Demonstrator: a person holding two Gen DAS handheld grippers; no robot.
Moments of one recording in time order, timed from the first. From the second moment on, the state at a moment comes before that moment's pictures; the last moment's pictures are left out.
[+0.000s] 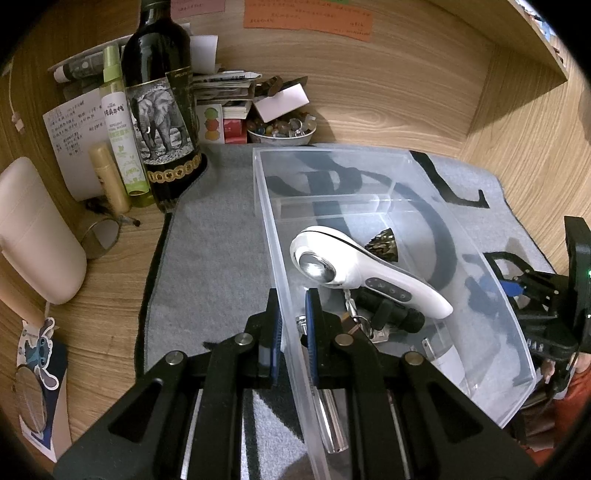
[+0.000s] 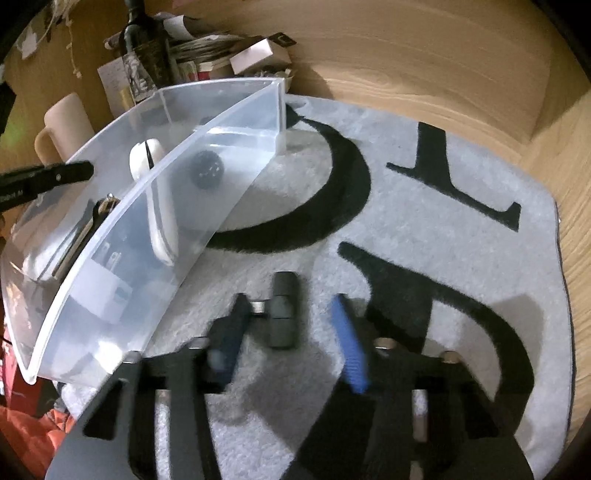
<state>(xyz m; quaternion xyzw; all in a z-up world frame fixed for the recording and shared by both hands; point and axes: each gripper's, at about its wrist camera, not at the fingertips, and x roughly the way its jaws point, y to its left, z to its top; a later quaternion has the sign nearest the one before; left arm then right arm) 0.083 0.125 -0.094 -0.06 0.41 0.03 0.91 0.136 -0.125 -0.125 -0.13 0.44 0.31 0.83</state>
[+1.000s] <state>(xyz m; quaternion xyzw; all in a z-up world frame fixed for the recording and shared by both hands) 0.084 0.125 -0.094 -0.05 0.41 0.03 0.91 0.122 -0.068 -0.032 -0.13 0.30 0.38 0.87</state>
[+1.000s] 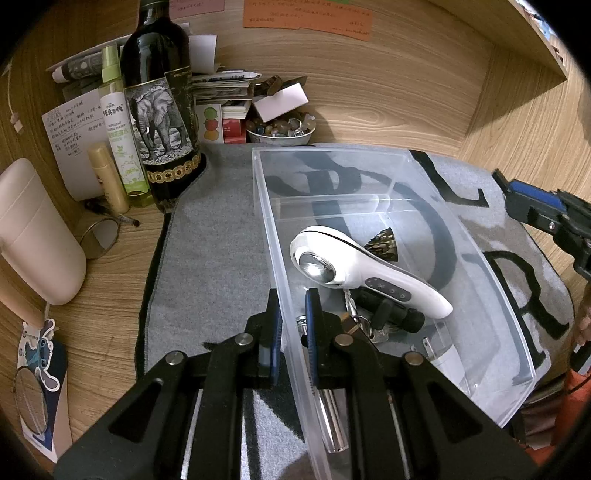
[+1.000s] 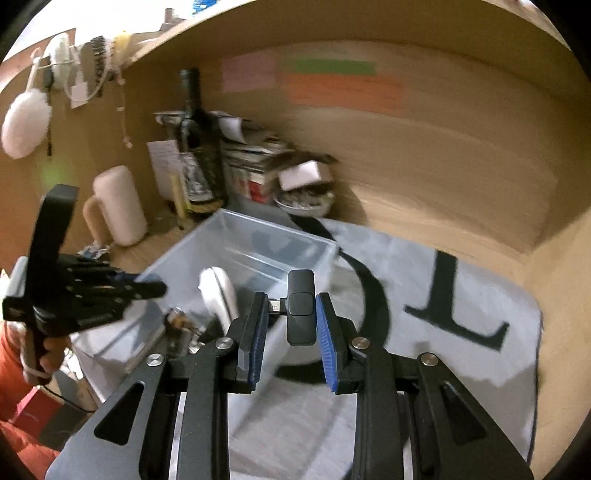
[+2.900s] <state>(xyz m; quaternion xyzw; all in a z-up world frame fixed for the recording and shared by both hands) 0.004 0.041 0.017 -0.03 0.19 0.03 0.98 0.058 -0.160 0.014 -0.05 0.19 0.30 0.93</state>
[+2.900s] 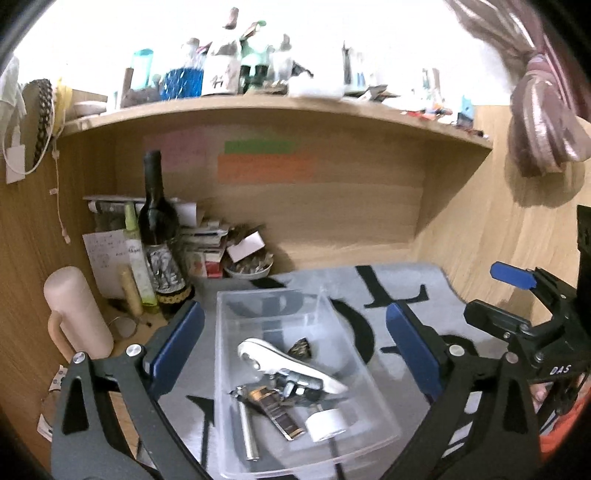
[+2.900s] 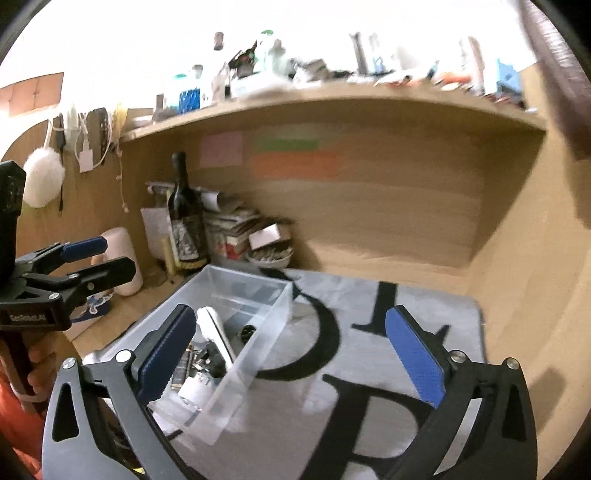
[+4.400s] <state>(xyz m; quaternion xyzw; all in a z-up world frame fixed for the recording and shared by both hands) -0.020 0.003 0.015 -0.02 0.14 0.03 0.99 0.021 -0.184 0.023 -0.04 0.14 0.26 0.96</state>
